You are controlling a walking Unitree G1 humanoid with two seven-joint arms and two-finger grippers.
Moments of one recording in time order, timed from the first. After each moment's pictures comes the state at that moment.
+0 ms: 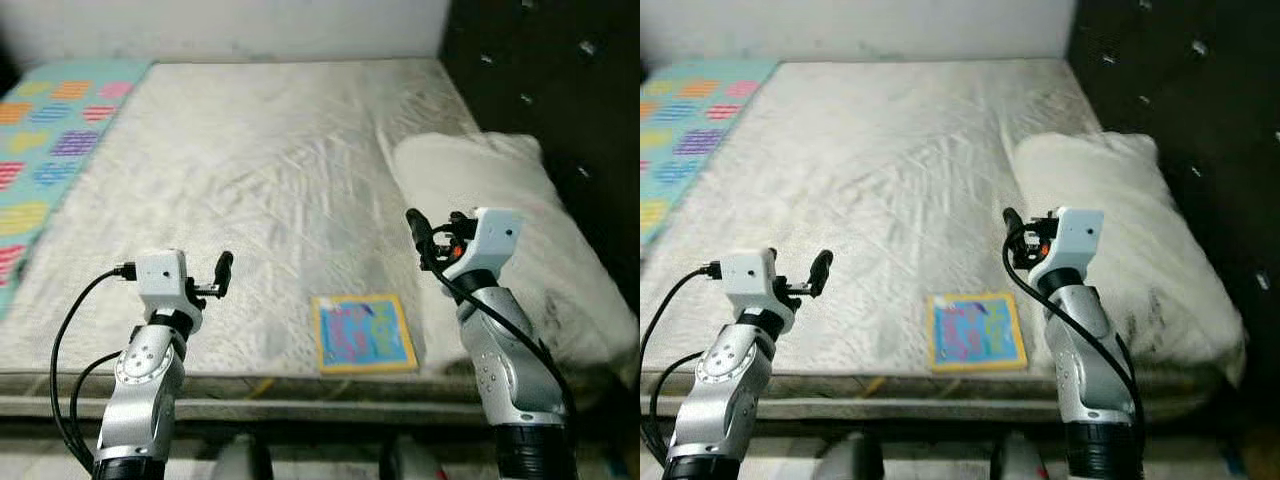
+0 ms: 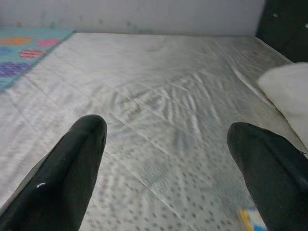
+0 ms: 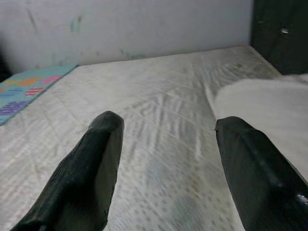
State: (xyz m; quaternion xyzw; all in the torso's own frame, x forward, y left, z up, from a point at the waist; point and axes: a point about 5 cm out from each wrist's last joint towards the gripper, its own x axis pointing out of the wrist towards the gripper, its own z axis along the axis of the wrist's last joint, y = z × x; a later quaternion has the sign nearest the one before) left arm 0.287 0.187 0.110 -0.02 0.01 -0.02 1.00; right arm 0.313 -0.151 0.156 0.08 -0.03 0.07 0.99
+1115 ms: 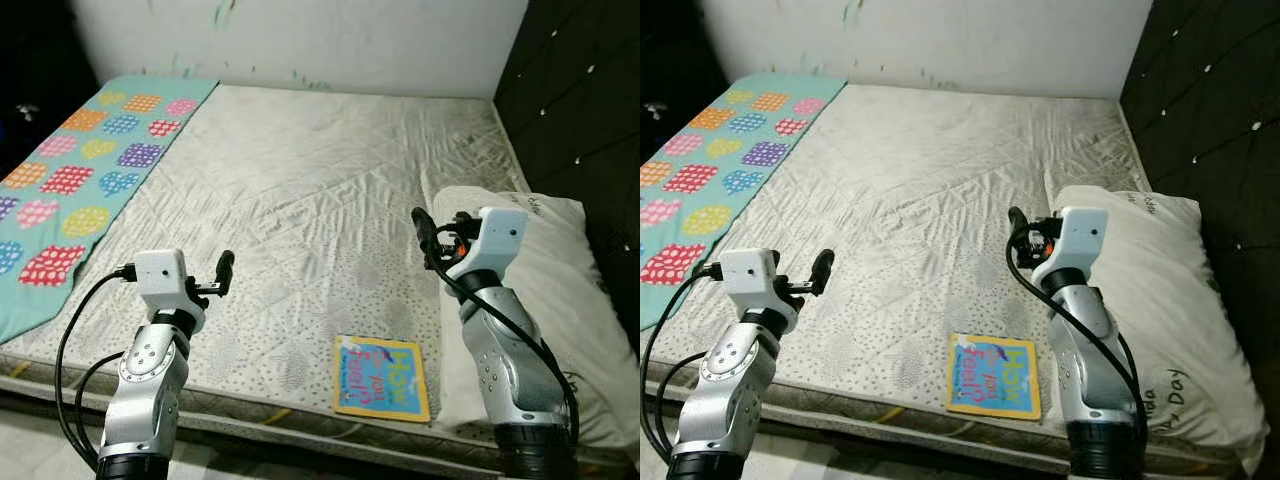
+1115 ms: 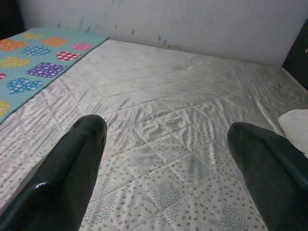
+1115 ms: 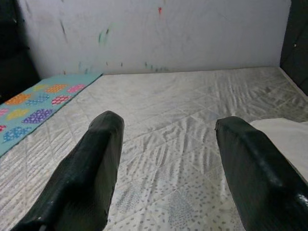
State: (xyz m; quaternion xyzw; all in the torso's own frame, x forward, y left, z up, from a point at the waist) left arm 0.289 0.183 0.106 -0.06 0.02 -0.02 1.00; right arm 0.310 -0.156 0.151 0.08 -0.03 0.05 1.00
